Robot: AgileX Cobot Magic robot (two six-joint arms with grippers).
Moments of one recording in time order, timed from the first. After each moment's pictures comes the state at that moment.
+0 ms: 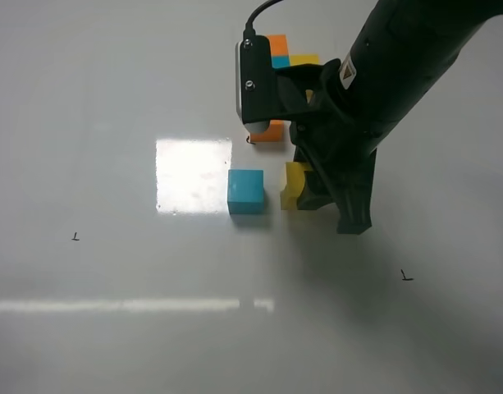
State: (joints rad) left arm 0.02 -0.01 -0.50 -0.05 1.04 -0.01; right arm 0.82 1.53 -1.56 -0.28 1.11 -0.83
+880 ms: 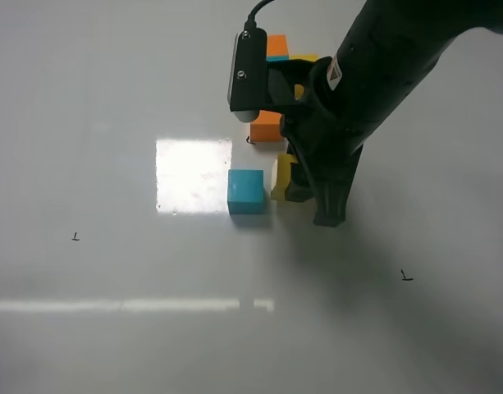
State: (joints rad) left arm 0.02 -0.01 -0.50 -0.05 1.04 -0.01; right arm 0.82 1.56 -1.57 -0.31 1.05 -0.72
